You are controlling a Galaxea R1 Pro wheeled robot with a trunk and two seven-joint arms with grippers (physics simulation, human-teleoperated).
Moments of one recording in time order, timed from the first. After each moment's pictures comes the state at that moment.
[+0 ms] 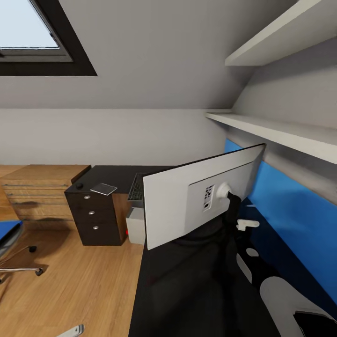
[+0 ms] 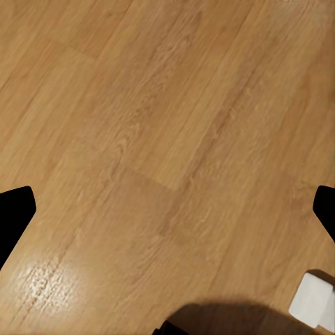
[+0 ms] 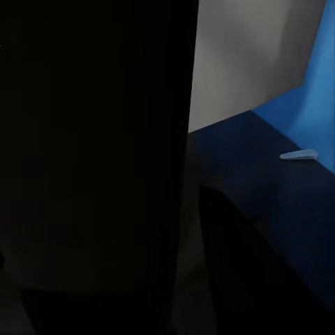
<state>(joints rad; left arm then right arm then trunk) -0.08 0.20 -0.24 -0.78 0.67 0.10 0.41 -0.77 -0.07 -0.07 -0.39 0.00 -0.39 -0.07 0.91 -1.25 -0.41</state>
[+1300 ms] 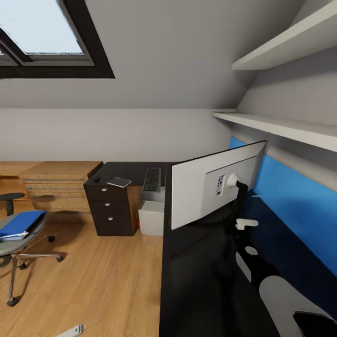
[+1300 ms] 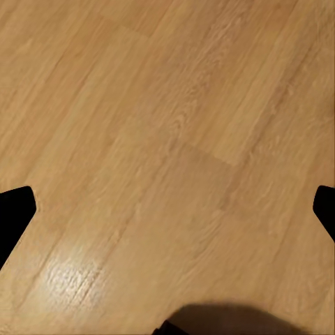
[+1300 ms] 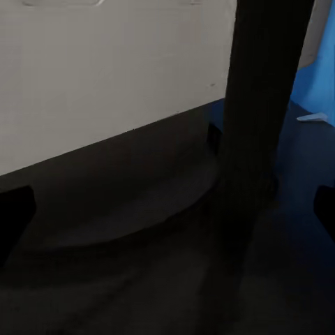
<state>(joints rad) -0.08 0.20 -0.23 -0.78 0.67 0.10 0.41 -0.77 -0.07 -0.07 -0.41 0.00 -0.33 -0.07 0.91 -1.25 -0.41</state>
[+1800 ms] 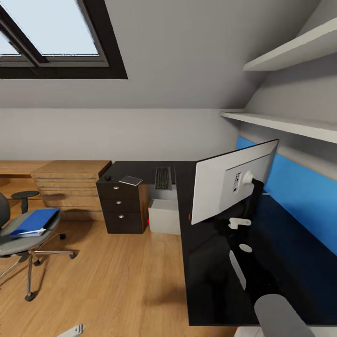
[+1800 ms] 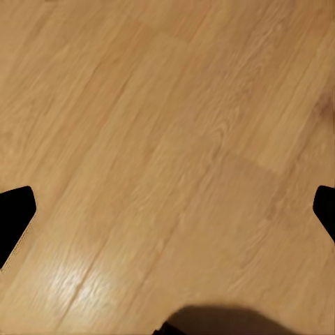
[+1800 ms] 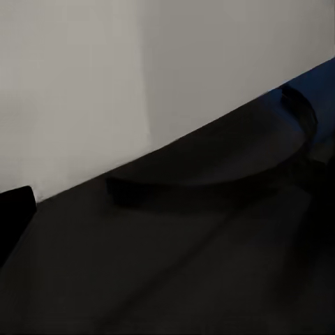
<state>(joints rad) -0.08 0.20 -0.23 -0.78 0.67 0.10 0.41 -0.61 0.02 -0.07 -0.84 0.00 0.03 -0.08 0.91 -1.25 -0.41</state>
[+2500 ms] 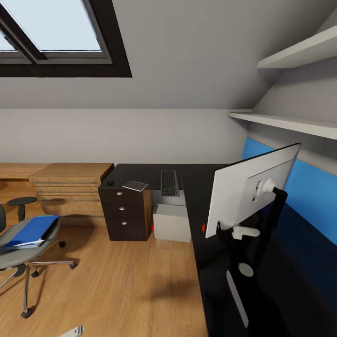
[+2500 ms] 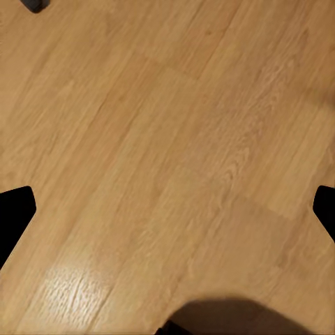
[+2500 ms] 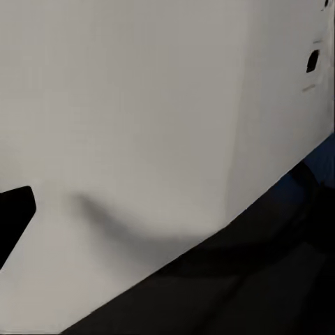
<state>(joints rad) -0.09 0.20 -0.24 -0.77 0.67 0.09 0.41 -0.35 0.08 -0.01 -1.25 0.07 0.02 -0.27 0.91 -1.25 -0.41</state>
